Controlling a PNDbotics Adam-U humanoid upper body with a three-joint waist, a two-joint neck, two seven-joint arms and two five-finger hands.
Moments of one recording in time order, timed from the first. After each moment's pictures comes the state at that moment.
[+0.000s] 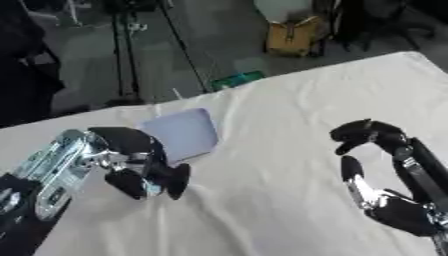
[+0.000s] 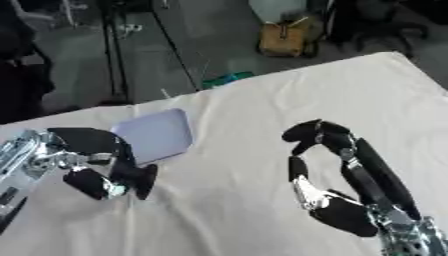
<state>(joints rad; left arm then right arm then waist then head) -0.83 0.49 -0.35 -1.43 -0.95 -0.22 -0.88 -0.28 -0.21 0.01 -1.98 0.51 -0.32 0.23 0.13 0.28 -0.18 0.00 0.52</state>
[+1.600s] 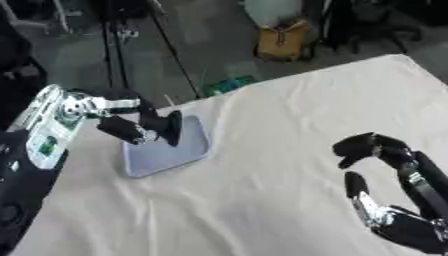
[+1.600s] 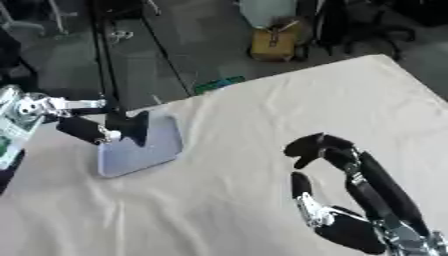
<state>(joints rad) -1.01 0.46 -0.11 -1.19 -0.81 -0.04 -0.91 -0.29 -0.21 0.03 -1.98 0.50 -0.34 0.26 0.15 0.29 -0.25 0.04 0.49</state>
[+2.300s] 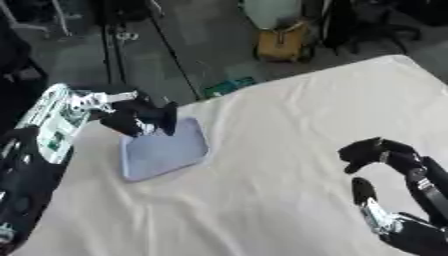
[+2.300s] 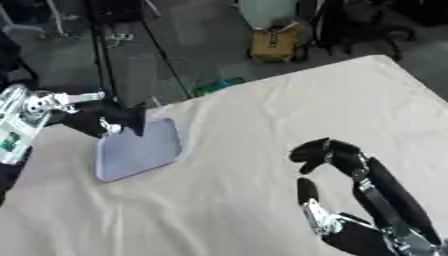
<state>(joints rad) -1.03 0.44 -0.09 -1.07 -0.90 -0.06 -0.75 -0.30 -0.21 0.04 -1.98 0.50 -0.34 0.27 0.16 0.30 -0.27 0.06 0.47</state>
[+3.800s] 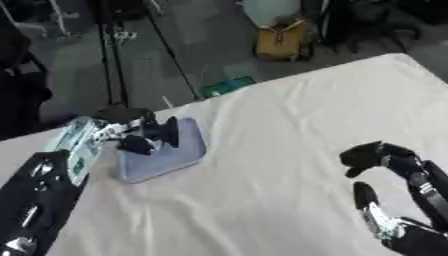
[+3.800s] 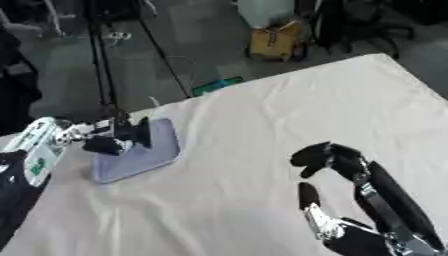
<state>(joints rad) -1.03 0.39 -0.10 -0.91 -1.06 -0.11 -0.63 -0.30 -0.21 0.04 -1.98 0.50 -0.35 0.27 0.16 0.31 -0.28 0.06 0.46</state>
